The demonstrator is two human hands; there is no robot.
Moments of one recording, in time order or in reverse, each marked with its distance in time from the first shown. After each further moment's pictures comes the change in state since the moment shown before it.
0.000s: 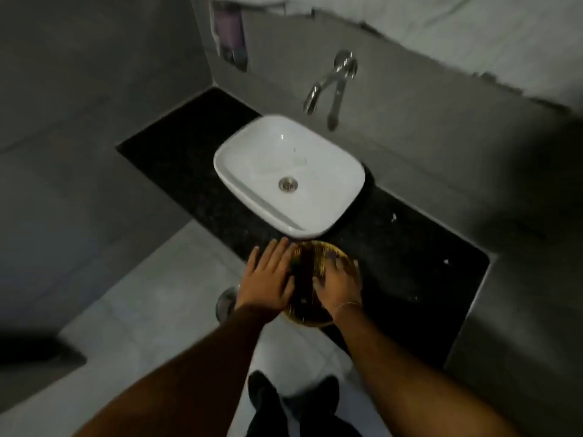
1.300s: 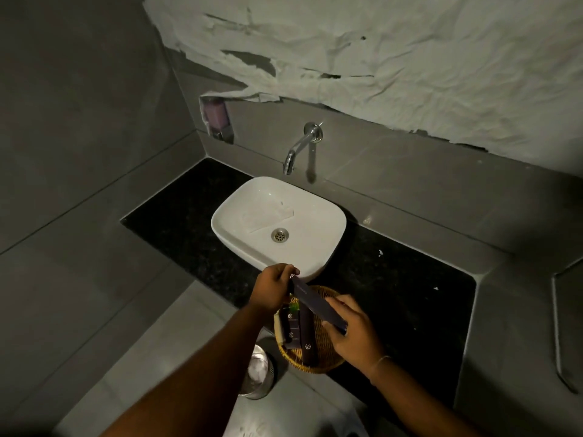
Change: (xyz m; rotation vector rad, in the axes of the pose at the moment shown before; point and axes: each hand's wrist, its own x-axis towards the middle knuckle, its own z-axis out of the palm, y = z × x) left_hand 0.080 0.020 -0.098 -0.901 0.010 -0.273; right_hand -0.039 0.042 -0.033 0.713 0.205 -0.247
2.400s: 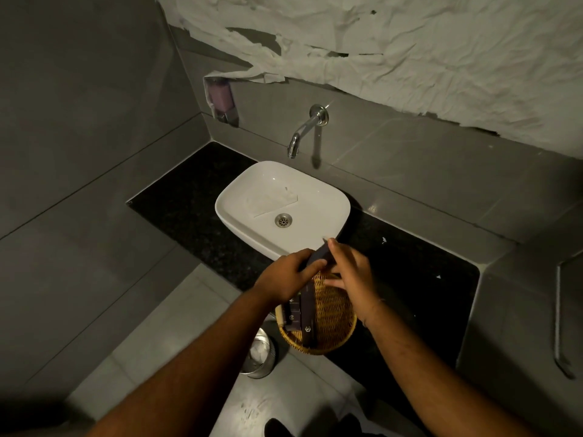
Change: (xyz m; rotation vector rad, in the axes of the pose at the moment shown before) left_hand -0.025 0.029 0.005 0.250 -0.270 0.224; right_hand 0.050 -0.081 -0.048 0.847 0.083 0.370
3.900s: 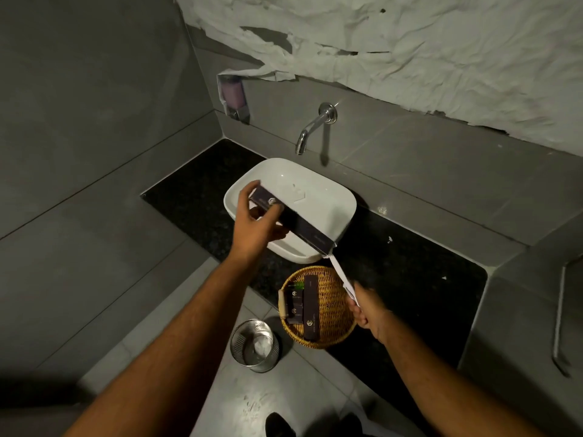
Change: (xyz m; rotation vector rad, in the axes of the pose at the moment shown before) left_hand -0.027 0.051 -0.070 -0.686 0.557 -0.080; right_hand 0.009 0.066 -0.052 -0.257 0.049 0.601
